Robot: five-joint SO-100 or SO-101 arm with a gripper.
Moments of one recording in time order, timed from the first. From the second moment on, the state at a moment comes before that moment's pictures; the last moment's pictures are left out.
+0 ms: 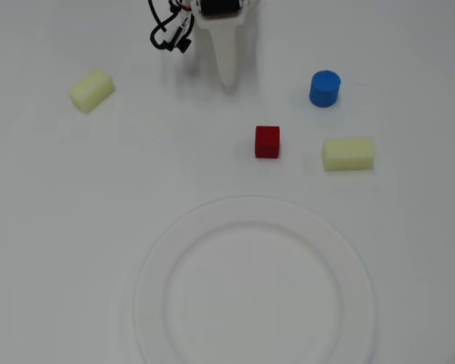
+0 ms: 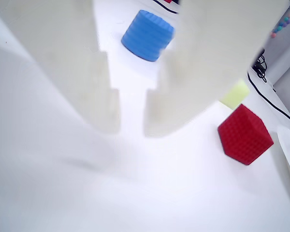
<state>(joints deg) -3.2 195.6 185.3 71.0 4.6</state>
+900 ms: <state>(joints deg) -1.5 172.2 158.3 67.8 6.0</state>
